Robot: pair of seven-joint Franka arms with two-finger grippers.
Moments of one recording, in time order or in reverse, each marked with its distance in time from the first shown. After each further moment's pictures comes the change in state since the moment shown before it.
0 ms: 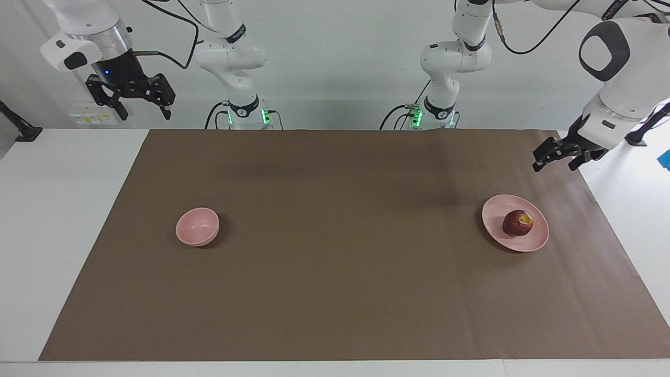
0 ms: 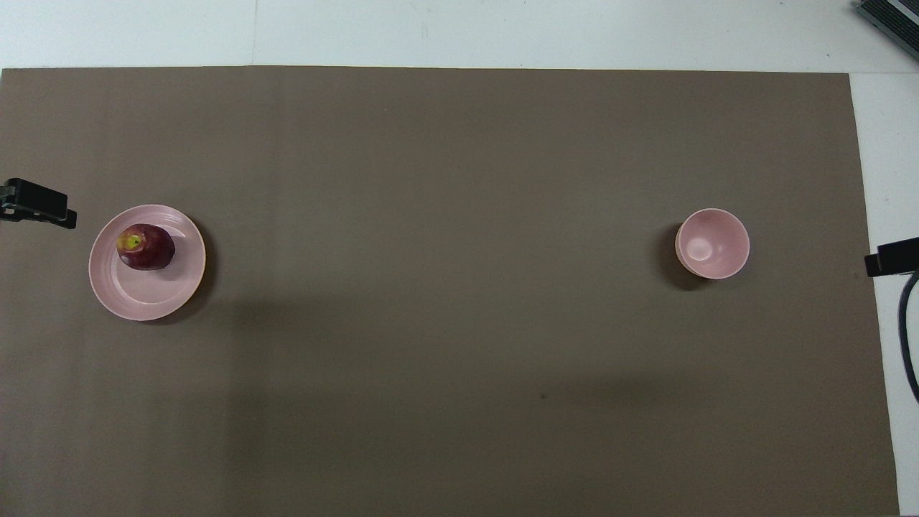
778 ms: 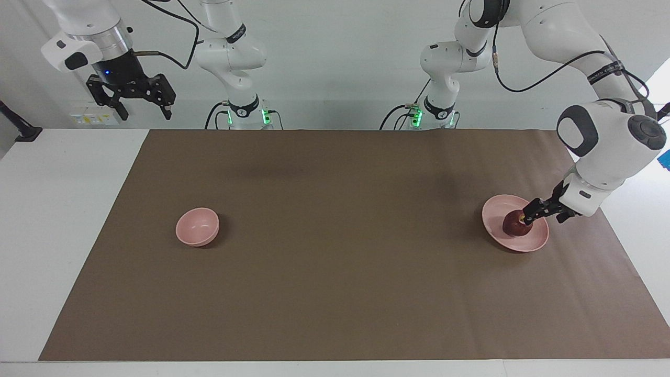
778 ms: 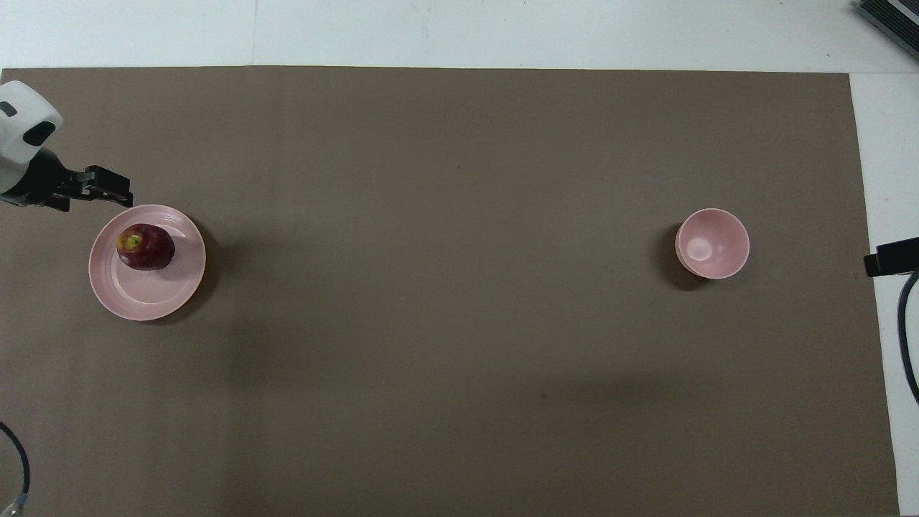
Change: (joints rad) left arm 0.004 0.194 -0.005 -0.127 0.000 0.343 0.001; right arm 0.001 0.000 0.000 0.000 0.000 0.000 0.000
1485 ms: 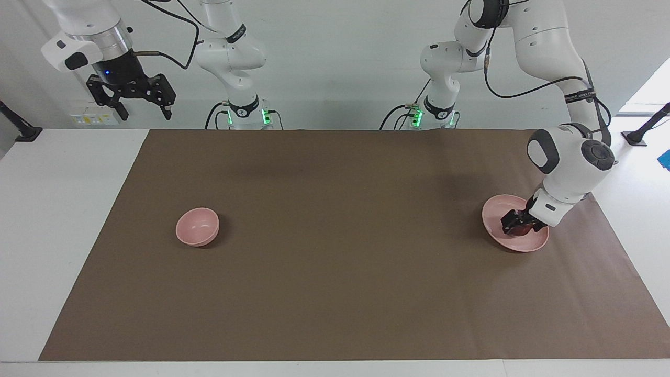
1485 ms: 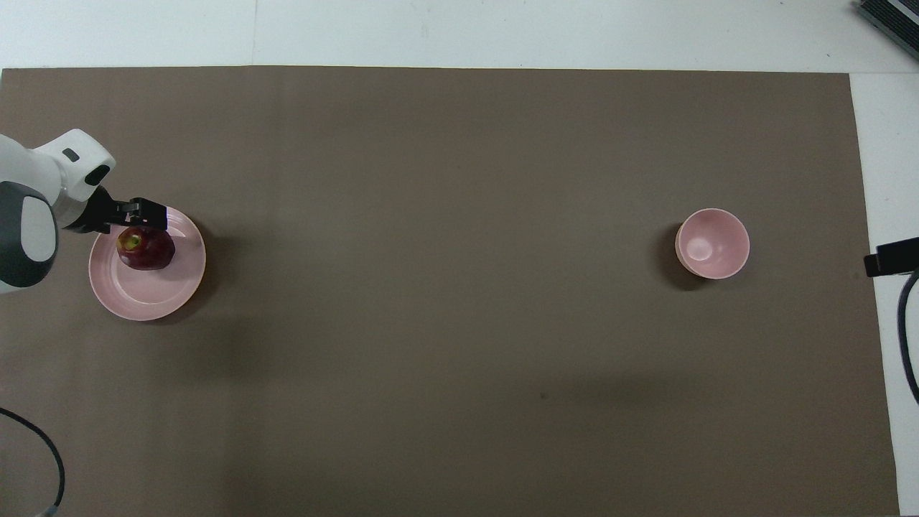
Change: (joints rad) left arm -0.002 -0.003 -0.009 -0.221 0.000 0.244 0.002; right arm 0.000 0.000 0.000 0.000 0.000 0.000 0.000
